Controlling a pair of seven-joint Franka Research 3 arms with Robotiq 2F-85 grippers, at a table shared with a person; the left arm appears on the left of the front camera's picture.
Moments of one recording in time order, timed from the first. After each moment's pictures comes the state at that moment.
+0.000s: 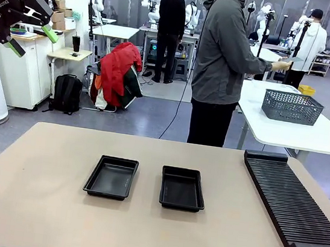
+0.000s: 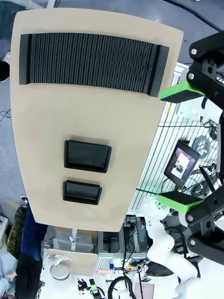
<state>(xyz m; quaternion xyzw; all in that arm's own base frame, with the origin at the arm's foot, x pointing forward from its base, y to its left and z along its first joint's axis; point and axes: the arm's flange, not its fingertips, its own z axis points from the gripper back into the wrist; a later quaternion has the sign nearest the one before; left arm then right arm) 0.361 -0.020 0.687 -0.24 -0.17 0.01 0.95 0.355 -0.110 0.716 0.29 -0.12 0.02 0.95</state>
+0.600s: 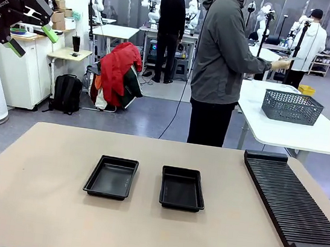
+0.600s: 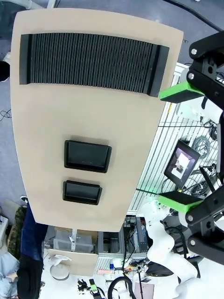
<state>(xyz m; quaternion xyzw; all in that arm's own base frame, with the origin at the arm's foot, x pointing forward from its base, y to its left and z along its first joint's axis) 0.361 -0.020 0.687 -0.24 -0.17 0.01 0.95 0.355 -0.110 0.716 0.29 -0.13 0.02 0.95</state>
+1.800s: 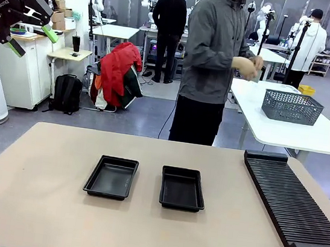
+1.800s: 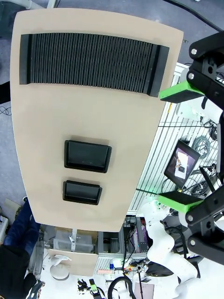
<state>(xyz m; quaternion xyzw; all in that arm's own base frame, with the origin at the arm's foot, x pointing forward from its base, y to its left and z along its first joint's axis) 0.361 -0.020 0.687 -0.24 -0.17 0.01 0.95 0.355 -0.110 0.716 0.29 -0.13 0.02 0.95</state>
